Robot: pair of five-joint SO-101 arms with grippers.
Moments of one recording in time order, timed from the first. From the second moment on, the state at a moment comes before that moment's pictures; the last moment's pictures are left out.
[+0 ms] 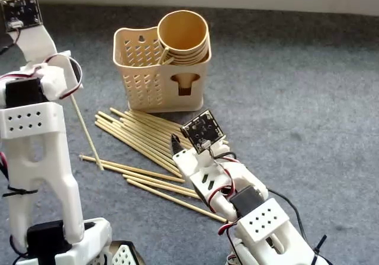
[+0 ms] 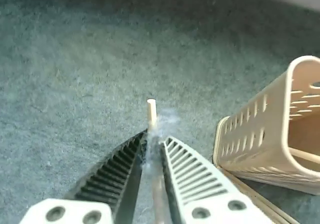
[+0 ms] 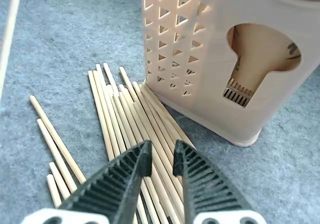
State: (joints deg) left arm -17.1 -18.8 4.7 66.3 10.7; right arm -39.3 -61.9 74.1 22.7 7.3
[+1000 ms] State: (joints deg) left arm -7.8 -18.3 -16.9 41.1 10.7; right arm -39.3 -62.2 75.9 22.7 7.3
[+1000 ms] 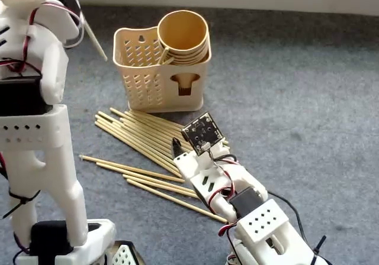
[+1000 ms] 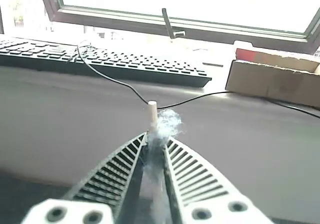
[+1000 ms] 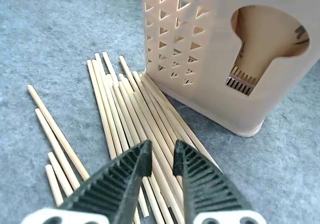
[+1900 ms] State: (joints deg) left arm -2.2 -18.0 -1.5 31.3 10.7; right arm -39.3 -62.2 75.9 22.7 7.3
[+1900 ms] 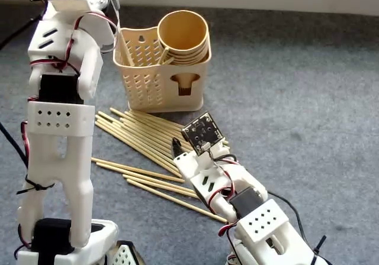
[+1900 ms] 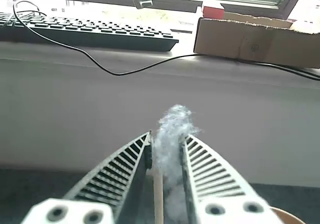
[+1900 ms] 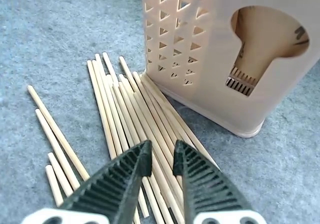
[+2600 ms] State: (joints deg) left arm -2.7 -18.0 -15.8 70.3 10.7; right arm -39.3 -62.2 75.9 22.7 7.3
